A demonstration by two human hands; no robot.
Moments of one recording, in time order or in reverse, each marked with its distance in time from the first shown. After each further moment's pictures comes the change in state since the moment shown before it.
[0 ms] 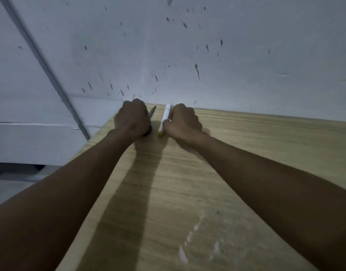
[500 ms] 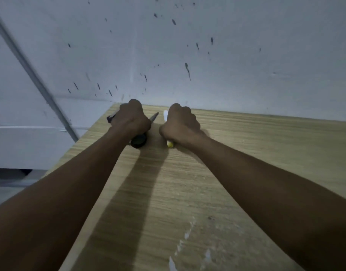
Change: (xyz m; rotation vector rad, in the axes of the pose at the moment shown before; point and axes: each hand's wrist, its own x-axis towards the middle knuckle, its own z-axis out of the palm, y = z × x) left_hand 0.015 0.019 0.013 -0.039 -0.120 -0.129; right_hand 0.007 0.004 -0.009 -0.077 -0.040 0.054
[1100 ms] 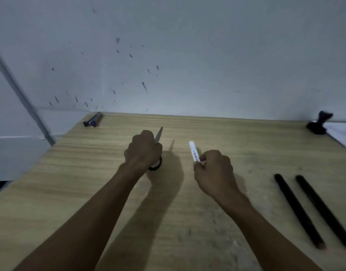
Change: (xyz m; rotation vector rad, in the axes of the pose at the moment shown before) left_hand -0.187 0.088 0.002 -0.160 -0.093 0.155; right_hand -0.226 0.121 -0.097 -0.018 0.301 0.209
